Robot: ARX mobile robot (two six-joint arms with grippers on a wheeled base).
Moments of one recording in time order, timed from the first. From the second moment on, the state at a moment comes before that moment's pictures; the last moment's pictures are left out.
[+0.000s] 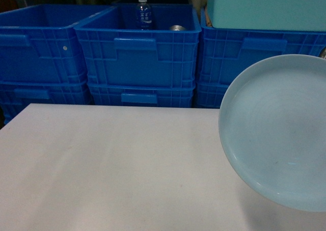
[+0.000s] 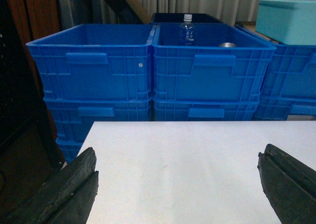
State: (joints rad) left arm 0.00 0.01 0.01 0.00 0.00 0.00; right arm -0.07 1.34 0.65 -0.01 -0.36 0.05
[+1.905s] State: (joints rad) left arm 0.00 0.01 0.01 0.00 0.00 0.00; right arm -0.09 1.19 0.61 0.13 -0.06 -0.03
